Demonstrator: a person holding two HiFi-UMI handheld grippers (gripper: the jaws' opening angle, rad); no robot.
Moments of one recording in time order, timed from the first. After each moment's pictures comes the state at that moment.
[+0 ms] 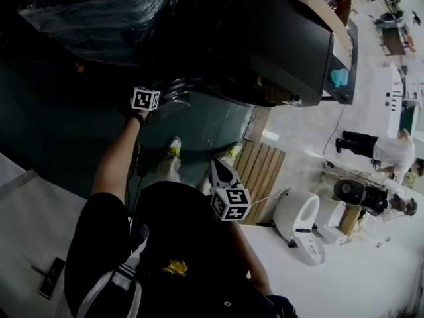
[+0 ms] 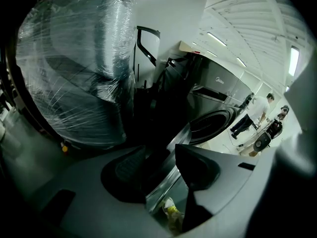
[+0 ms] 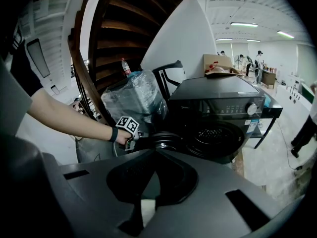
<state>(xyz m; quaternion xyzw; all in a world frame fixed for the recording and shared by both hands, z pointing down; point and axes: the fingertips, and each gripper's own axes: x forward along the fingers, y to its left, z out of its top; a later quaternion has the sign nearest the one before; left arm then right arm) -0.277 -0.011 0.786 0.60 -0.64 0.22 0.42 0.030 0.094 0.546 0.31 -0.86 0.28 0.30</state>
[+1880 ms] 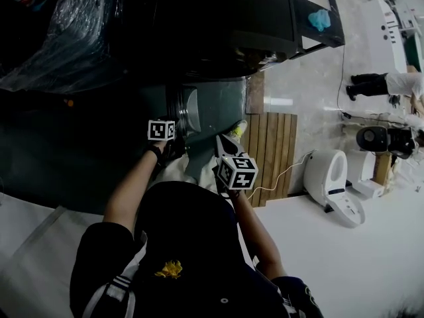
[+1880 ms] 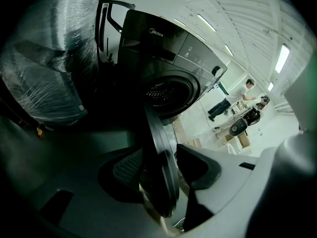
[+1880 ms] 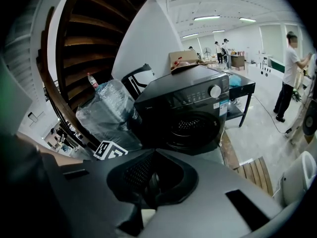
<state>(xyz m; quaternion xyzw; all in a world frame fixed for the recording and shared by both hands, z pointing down) -0.030 0.032 0.800 0.64 -0.52 0.26 0.50 0.138 0.032 0.586 0.41 -0.79 0.37 0.25</state>
